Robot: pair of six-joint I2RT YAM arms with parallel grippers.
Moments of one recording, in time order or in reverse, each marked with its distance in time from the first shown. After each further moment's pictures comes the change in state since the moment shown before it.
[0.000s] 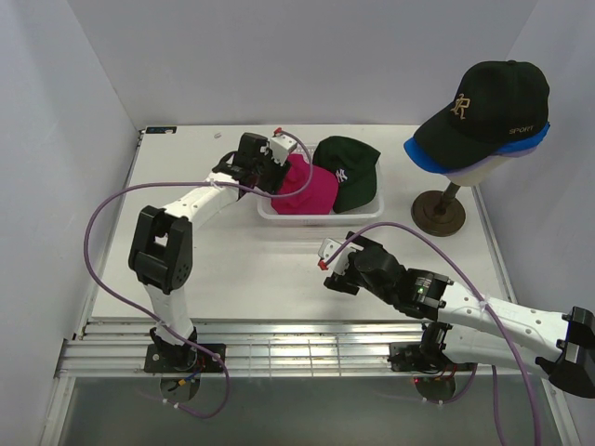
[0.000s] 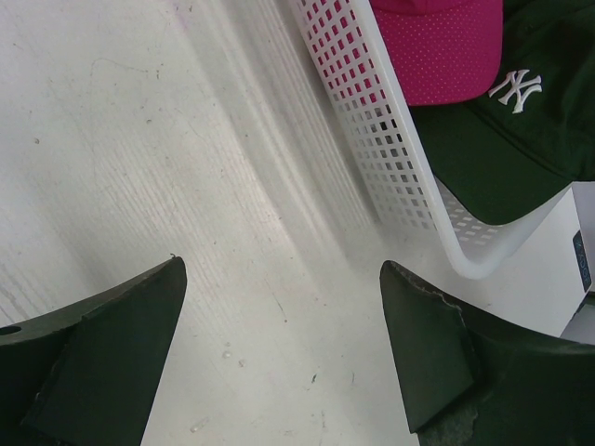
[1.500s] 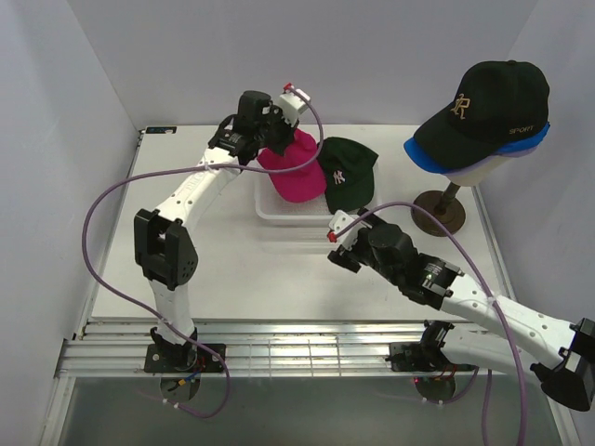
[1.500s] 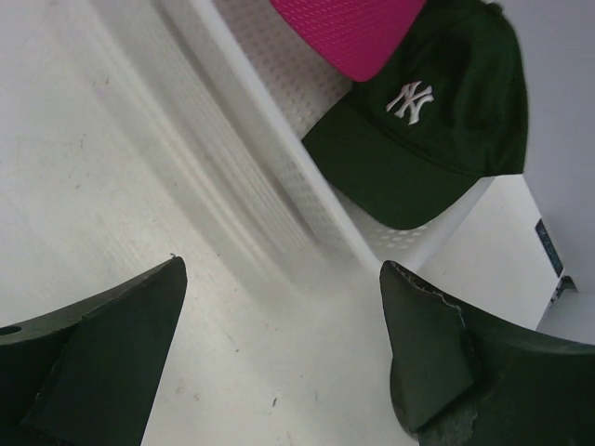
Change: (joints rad) left arm -0.029 0.062 0.402 -0.142 0.111 0.034; right arm -0.147 -0.001 0.092 0.009 -0.066 -0.010
